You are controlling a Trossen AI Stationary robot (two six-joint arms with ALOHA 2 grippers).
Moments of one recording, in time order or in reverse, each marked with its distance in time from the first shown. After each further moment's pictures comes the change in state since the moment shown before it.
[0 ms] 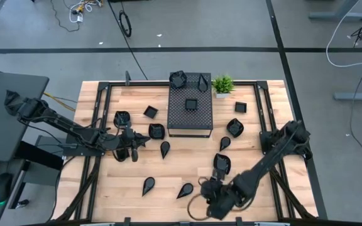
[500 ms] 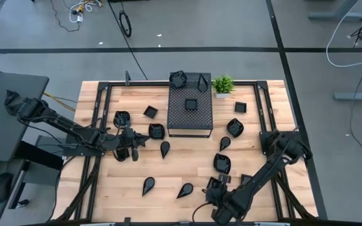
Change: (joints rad) left arm 0.001 0.000 0.000 -0.008 -0.020 0.011; right arm 0.082 0.185 -0.001 -0.149 0.037 0.088
